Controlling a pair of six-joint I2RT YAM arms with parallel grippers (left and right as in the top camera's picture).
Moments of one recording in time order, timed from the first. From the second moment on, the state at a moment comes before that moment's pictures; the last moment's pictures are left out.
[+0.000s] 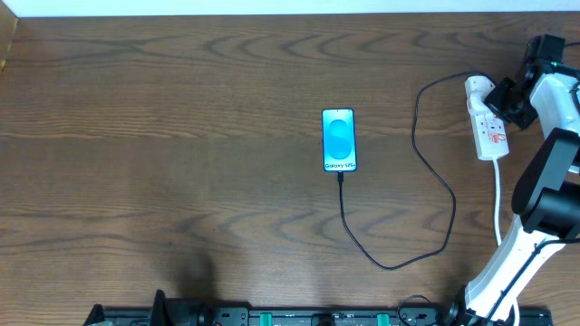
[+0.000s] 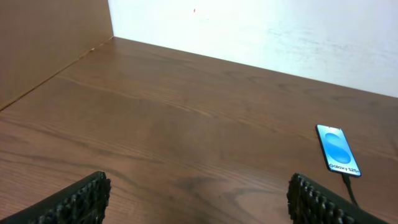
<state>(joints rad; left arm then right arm) 0.00 0.00 1.14 -1.42 -0.14 -0.17 -0.31 2.19 1.69 -0.77 0.05 0.50</state>
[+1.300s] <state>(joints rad) 0.00 0.00 1.13 -1.42 -0.14 -0.17 -0.28 1.43 1.63 -0.76 0.02 0.55</state>
